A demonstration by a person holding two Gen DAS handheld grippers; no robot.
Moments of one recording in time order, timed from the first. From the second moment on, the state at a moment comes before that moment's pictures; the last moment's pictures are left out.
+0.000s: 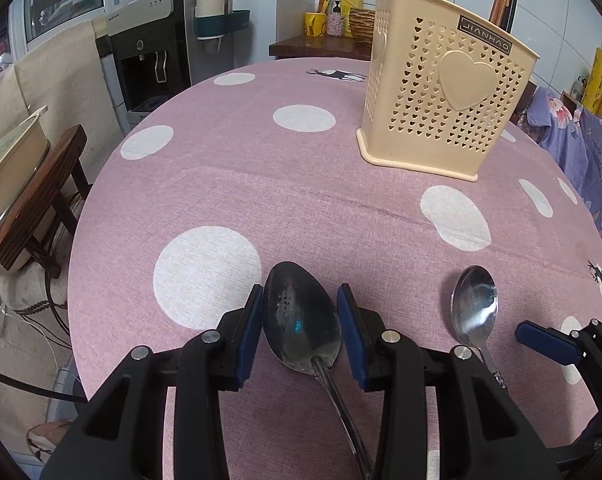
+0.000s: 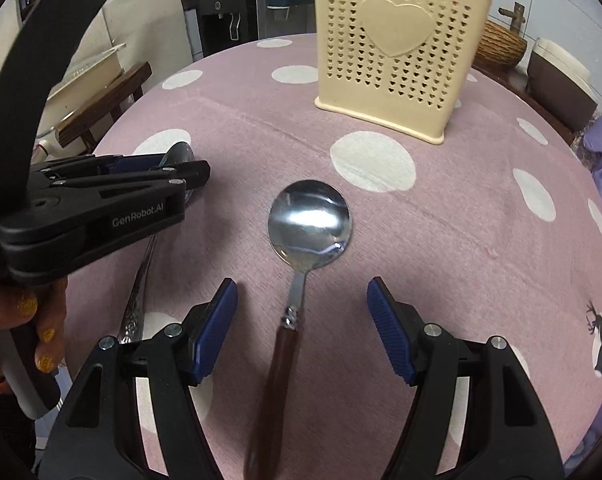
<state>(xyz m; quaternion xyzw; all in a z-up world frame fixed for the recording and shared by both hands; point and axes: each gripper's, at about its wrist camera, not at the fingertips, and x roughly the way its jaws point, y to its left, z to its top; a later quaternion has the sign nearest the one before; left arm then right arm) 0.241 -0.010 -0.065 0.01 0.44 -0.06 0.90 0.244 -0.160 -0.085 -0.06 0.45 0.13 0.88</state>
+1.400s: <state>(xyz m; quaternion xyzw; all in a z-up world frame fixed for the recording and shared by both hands) 0.244 -0.009 -0.054 -0.03 0.43 -0.08 0.90 0.264 -0.188 -0.054 0.03 0.41 0.14 0.90</state>
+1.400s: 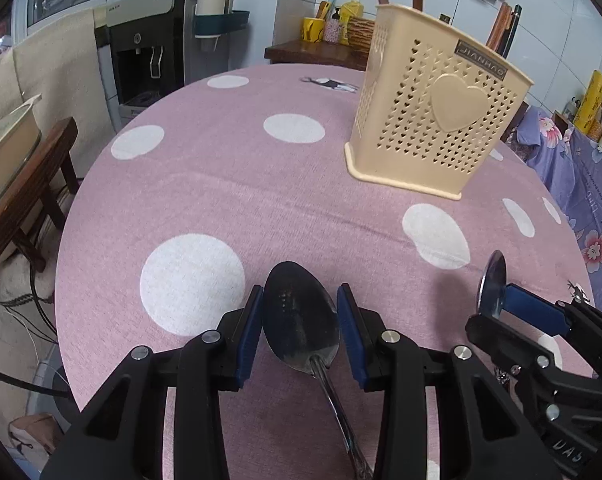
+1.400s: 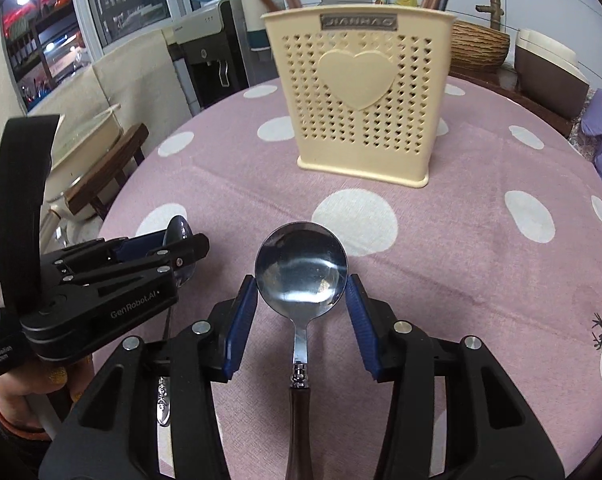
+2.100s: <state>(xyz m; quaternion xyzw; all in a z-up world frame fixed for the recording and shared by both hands) 0.235 -0.021 0.010 -0.03 0.35 -0.10 0.93 0.249 -0.222 0.009 0.06 0.34 0.14 0.93</state>
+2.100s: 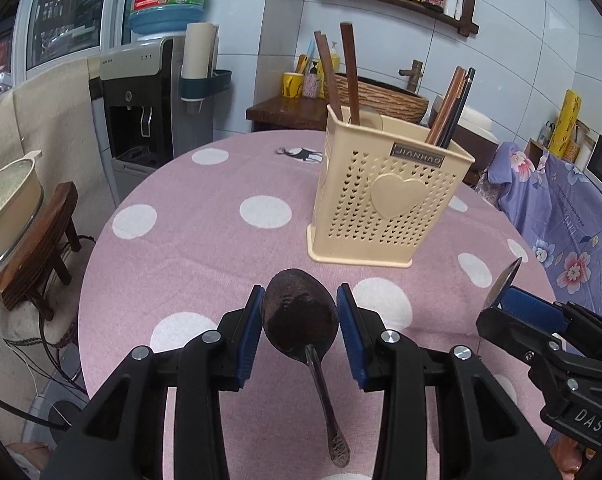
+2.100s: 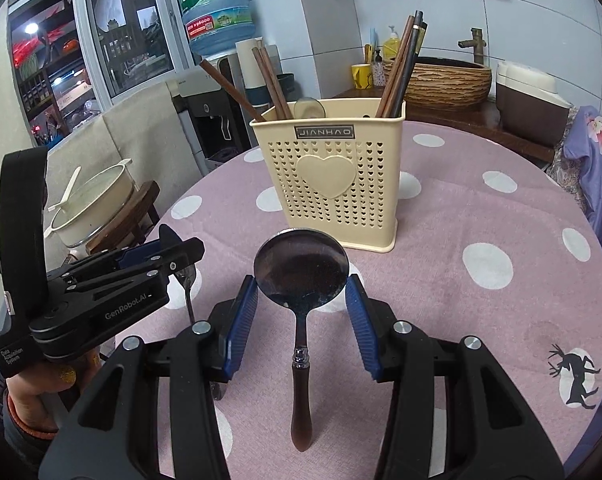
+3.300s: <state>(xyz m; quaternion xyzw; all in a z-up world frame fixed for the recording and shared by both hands) 0.249 0.020 0.052 -0.08 0.29 -0.06 0.95 0.307 -0.196 0.004 0.02 0.36 0.17 0.92</state>
